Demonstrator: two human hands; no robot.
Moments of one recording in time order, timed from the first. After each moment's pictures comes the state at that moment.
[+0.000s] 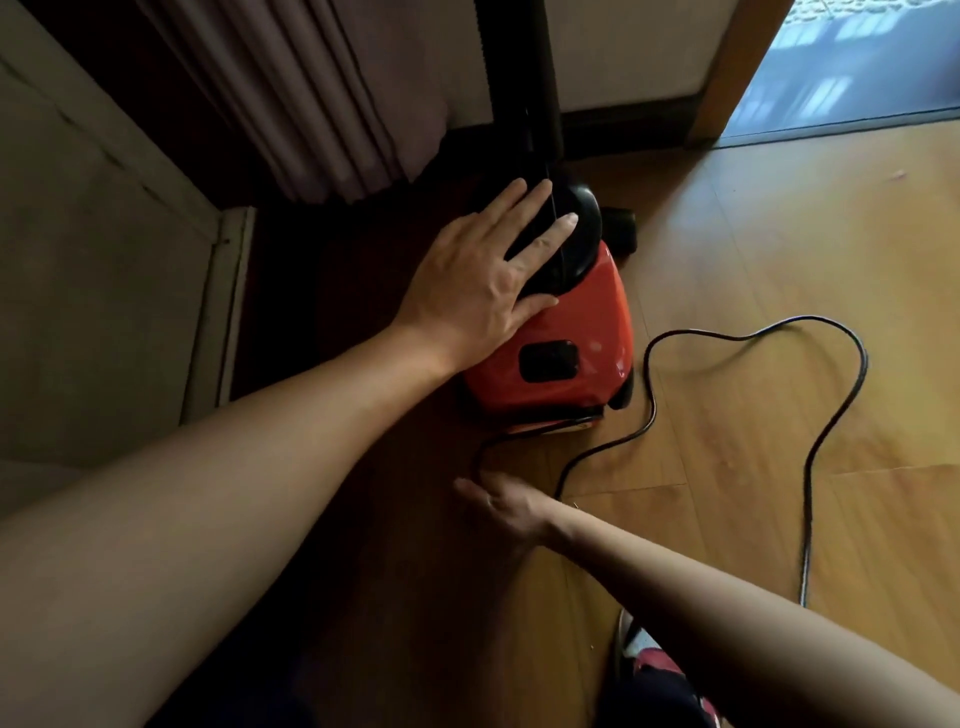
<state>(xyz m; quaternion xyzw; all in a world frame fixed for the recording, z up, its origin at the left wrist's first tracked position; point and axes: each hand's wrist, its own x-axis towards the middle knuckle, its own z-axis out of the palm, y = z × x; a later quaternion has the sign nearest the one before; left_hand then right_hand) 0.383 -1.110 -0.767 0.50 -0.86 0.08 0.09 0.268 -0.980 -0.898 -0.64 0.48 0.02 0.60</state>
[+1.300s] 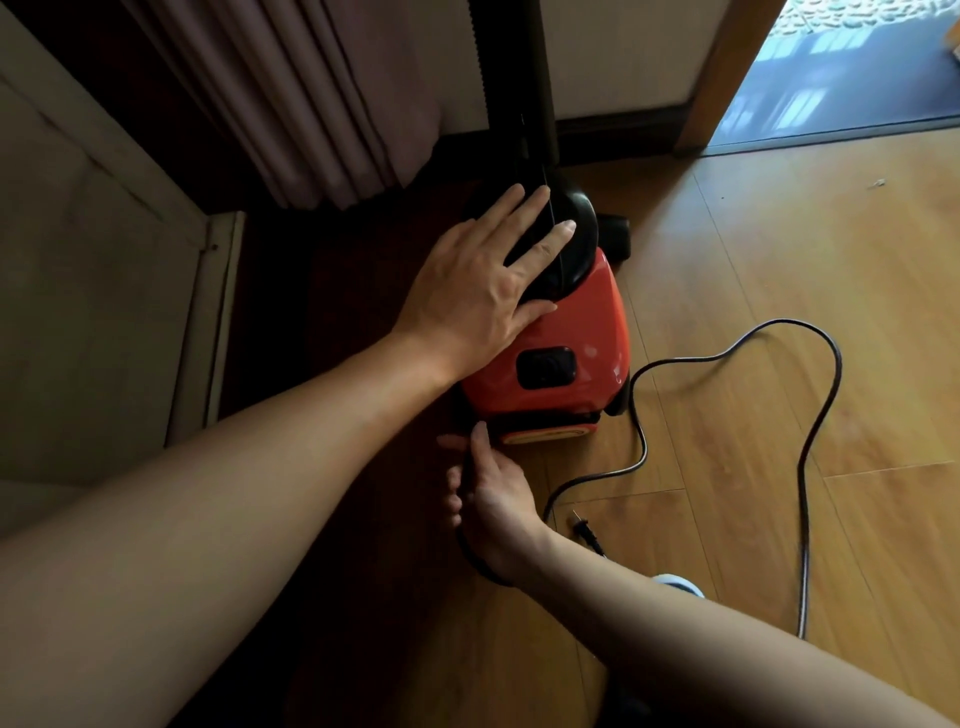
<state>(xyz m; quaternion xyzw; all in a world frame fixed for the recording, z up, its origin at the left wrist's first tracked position) 0.383 -1.110 -0.767 0.50 -0.86 0.06 0.10 0.308 -0.968 -0.855 -0.14 0.51 -0.34 0.78</state>
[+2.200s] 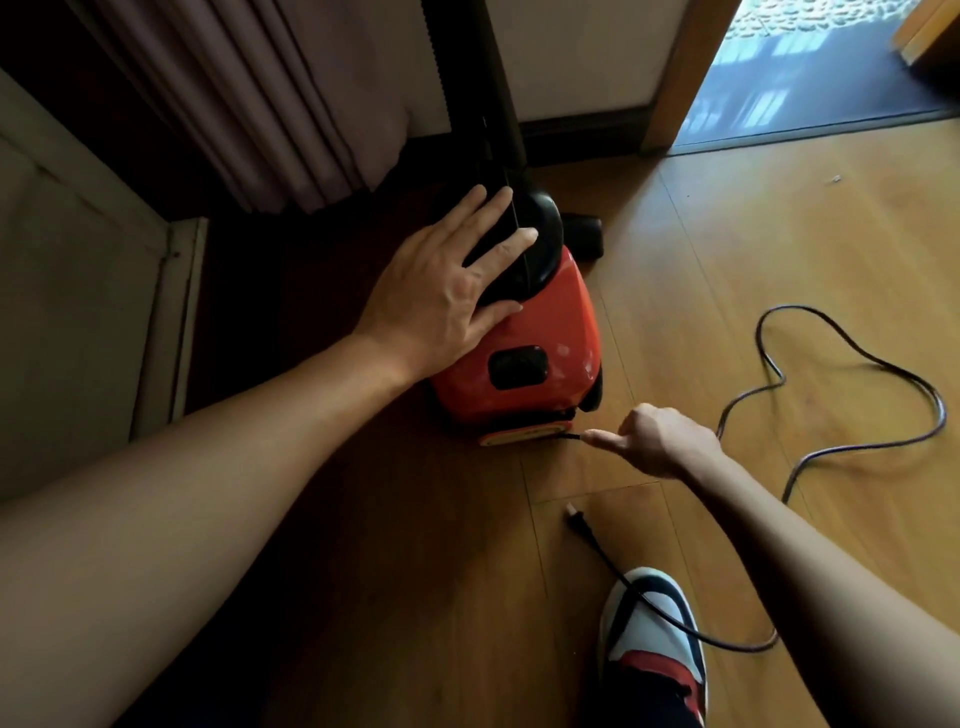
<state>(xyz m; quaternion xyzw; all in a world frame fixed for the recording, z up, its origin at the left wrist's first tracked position) 0.389 -1.115 -0.772 0.47 -0.87 0.04 0.13 0.118 -1.045 -0.873 -0.61 0.70 0.18 0.31</state>
